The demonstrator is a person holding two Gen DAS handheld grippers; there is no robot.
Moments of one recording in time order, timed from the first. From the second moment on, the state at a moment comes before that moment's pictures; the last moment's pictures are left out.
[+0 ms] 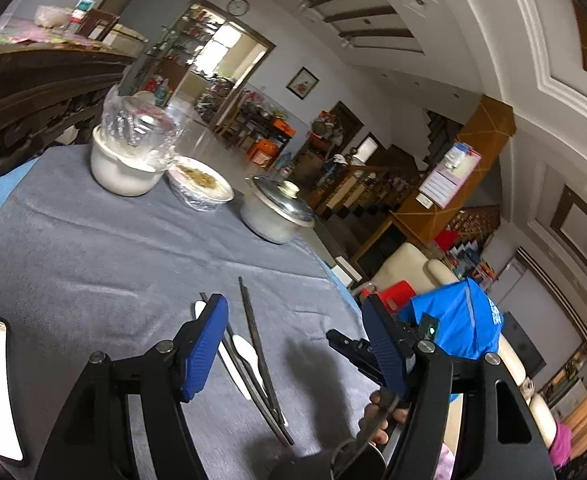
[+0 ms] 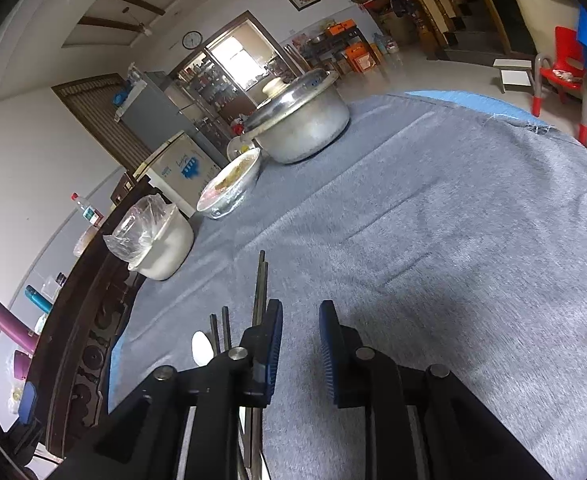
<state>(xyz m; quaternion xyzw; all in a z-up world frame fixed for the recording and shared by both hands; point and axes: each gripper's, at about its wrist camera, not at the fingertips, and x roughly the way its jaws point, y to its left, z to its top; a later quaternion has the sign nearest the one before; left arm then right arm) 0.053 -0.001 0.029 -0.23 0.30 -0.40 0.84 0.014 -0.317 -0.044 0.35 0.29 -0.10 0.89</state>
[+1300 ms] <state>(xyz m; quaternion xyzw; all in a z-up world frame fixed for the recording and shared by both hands) 0.143 -0.031 -0.046 -0.19 0.40 -0.24 0.87 0.105 -0.313 -0.066 0.31 0.33 0.00 0.89</state>
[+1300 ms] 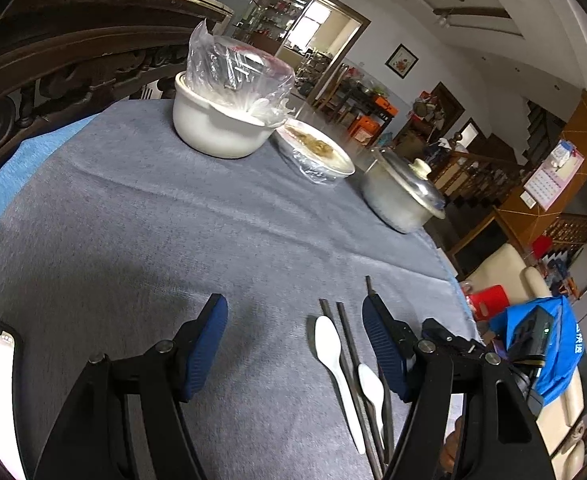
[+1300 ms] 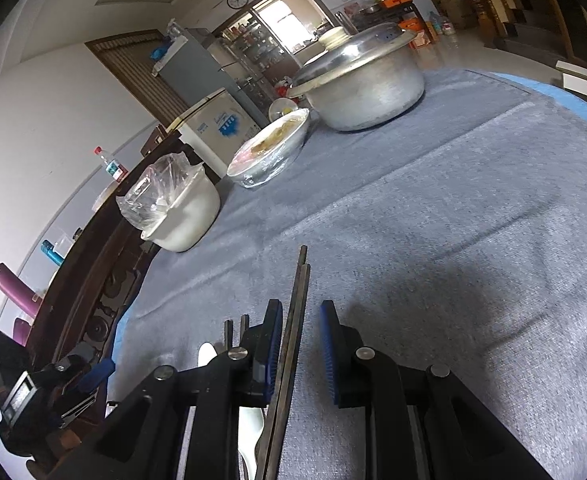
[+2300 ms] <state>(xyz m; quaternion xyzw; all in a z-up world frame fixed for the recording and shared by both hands) 0.166 -0.056 -0.062 -0.16 0.41 -0.21 0.87 0.125 -0.313 -0.061 0.33 0.30 0.03 0.89</state>
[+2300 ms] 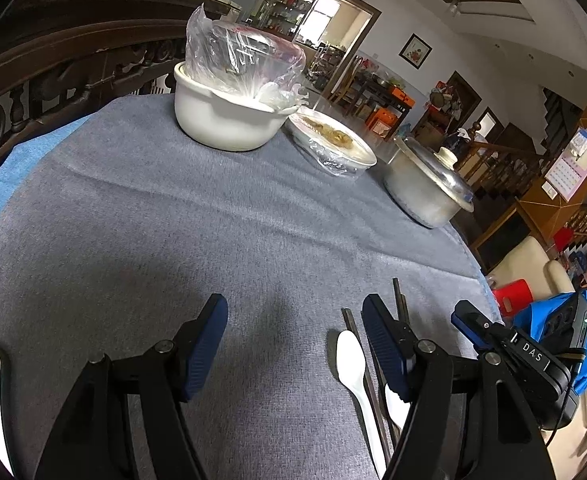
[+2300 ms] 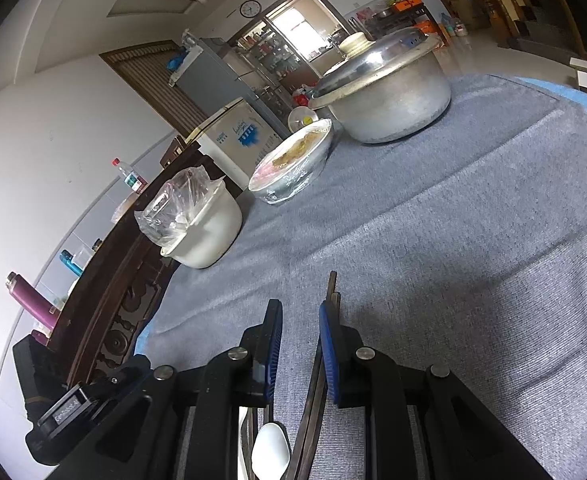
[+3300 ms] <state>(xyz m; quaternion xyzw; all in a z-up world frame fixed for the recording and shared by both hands) 0.203 -0.064 -0.067 -0.14 0.44 -0.18 0.87 0.174 -0.310 -0.062 0.30 0.39 0.00 0.87</state>
